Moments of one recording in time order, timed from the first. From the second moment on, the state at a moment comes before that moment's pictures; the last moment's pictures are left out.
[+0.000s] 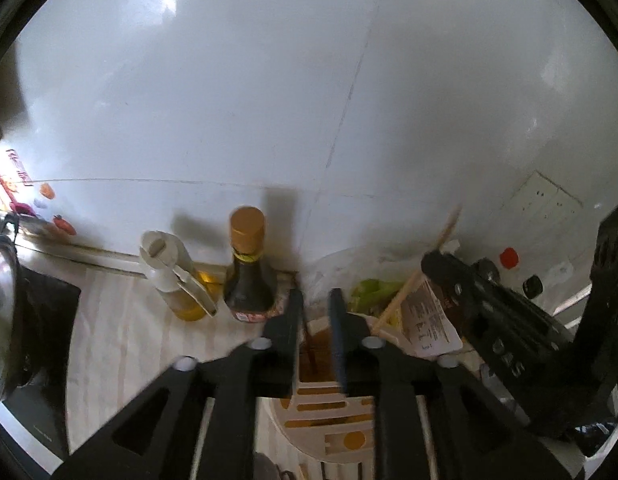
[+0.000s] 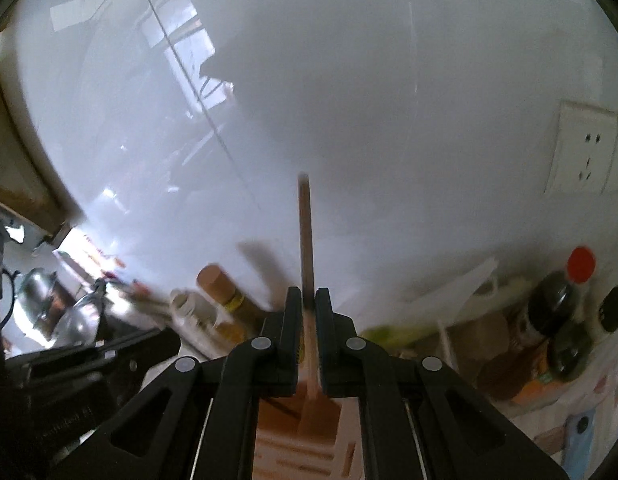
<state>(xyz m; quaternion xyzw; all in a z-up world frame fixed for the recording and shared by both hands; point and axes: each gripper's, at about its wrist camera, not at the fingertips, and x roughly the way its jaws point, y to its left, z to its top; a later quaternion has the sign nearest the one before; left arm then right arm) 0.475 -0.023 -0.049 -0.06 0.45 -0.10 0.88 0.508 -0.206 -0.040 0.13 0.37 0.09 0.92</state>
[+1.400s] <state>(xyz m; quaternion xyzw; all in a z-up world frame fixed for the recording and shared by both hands) 0.308 -0.007 -0.196 0.04 0.55 0.00 0.84 0.316 -0.246 -0.136 0.09 0.52 -0.02 0.85</state>
